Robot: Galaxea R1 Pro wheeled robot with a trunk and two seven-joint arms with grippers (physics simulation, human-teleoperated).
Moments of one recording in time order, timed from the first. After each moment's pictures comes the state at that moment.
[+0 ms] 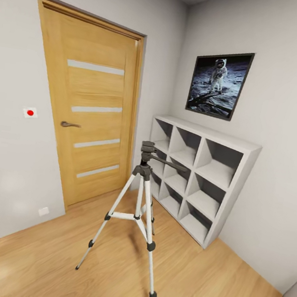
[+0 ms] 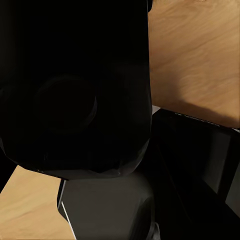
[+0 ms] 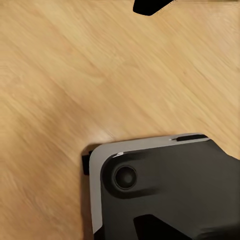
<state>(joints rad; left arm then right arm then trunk) -0.22 0.05 -0.08 -0.01 0.38 0.01 -0.07 -0.14 -0.11 -0.17 0.03 0.08 -0.15 -0.03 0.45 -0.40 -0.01</state>
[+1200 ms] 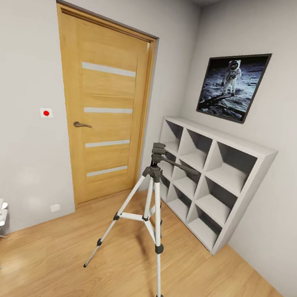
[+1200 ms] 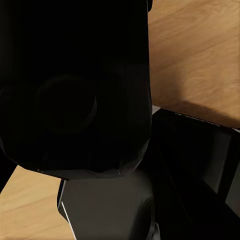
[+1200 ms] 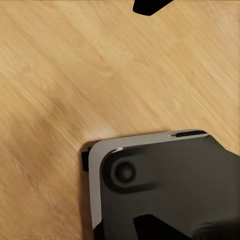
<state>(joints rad) -0.22 0.05 -0.08 -0.01 0.38 0.01 -0.07 -0.14 -0.11 -0.17 0.03 0.08 -0.15 -0.03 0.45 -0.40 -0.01</state>
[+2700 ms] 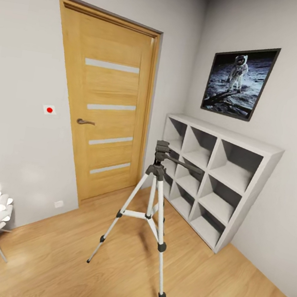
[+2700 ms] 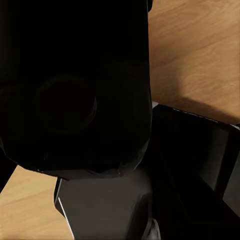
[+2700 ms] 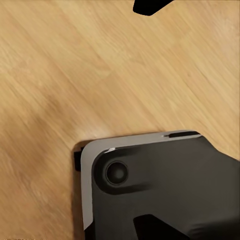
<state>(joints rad) -0.22 0.04 -0.08 -0.02 0.38 0.01 -0.07 -0.14 -0.11 -0.17 0.02 0.09 -0.14 -0.02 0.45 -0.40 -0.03</state>
